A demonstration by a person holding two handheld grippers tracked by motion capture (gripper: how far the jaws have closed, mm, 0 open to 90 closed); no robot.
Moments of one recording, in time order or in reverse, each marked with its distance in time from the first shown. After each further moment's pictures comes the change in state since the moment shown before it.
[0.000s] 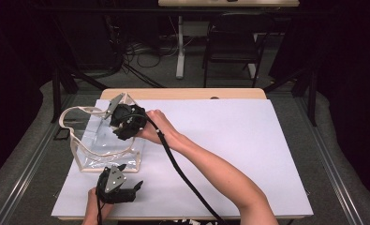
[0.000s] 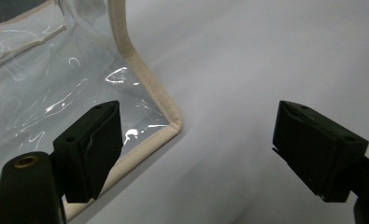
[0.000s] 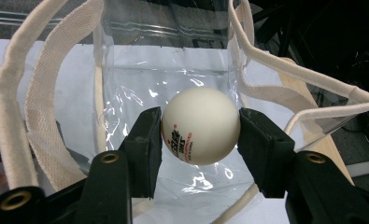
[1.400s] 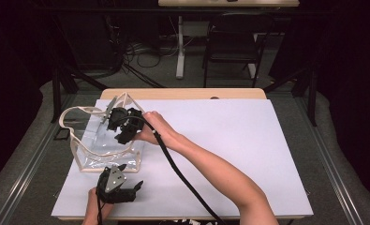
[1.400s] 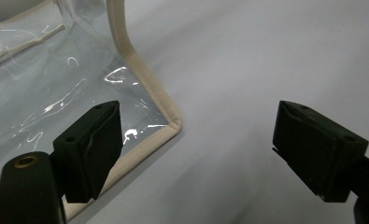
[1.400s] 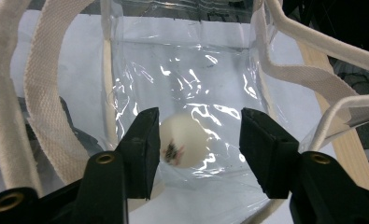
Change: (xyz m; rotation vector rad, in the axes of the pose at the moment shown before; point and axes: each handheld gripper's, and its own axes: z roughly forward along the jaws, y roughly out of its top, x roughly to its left) left arm 0.000 0.000 0.001 0.002 -0.001 -0.003; right arm 0.003 0.001 0.014 0.108 0.049 -0.019
